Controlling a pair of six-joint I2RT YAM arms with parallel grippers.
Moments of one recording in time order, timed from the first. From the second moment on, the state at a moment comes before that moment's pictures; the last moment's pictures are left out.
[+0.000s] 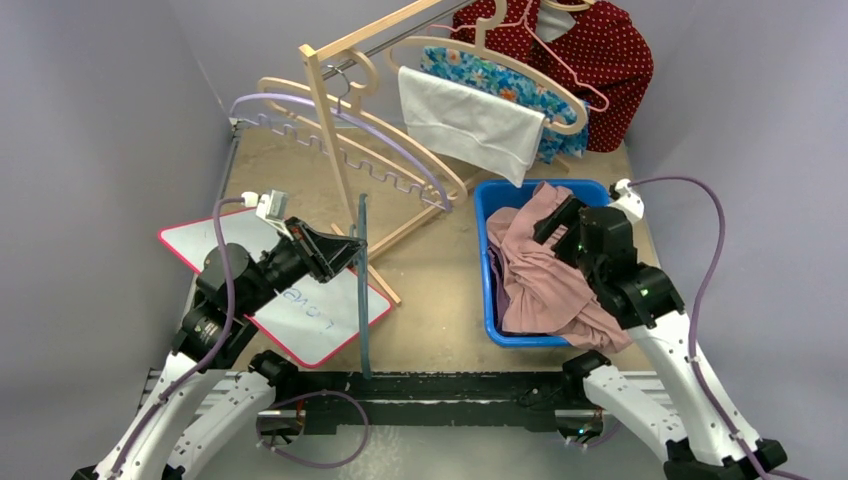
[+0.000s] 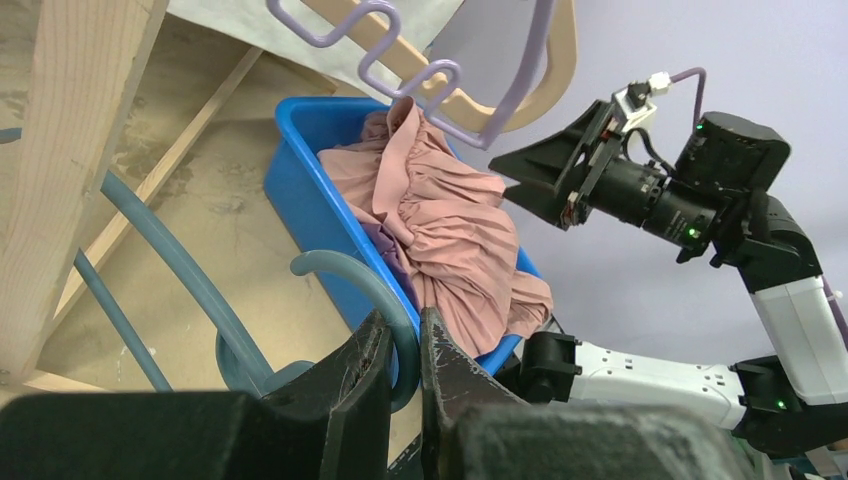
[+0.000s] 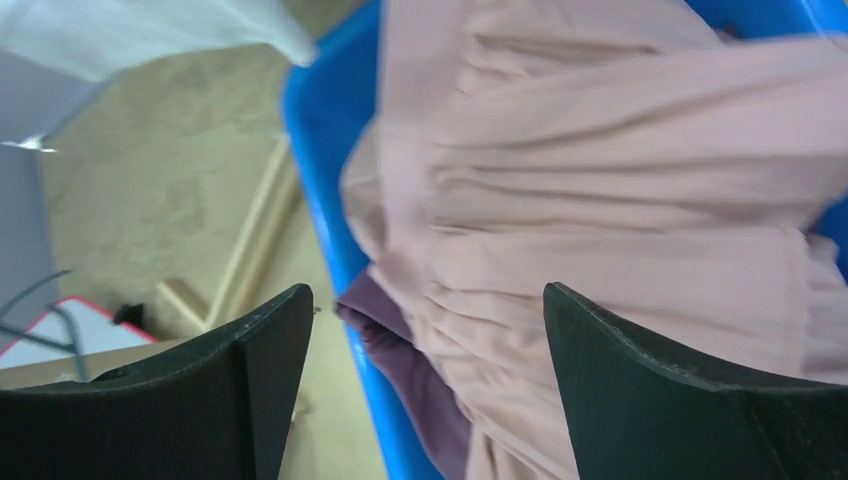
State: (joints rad) left arm -0.50 0.54 0.81 -0.27 0.30 -0.70; right arm 0.40 0.80 0.99 -0.75 0.36 0.78
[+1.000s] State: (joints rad) left arm -0.50 0.46 0.89 -0.39 0.19 -0.70; right arm 0.38 0.80 0.63 -0.64 0.32 1.03
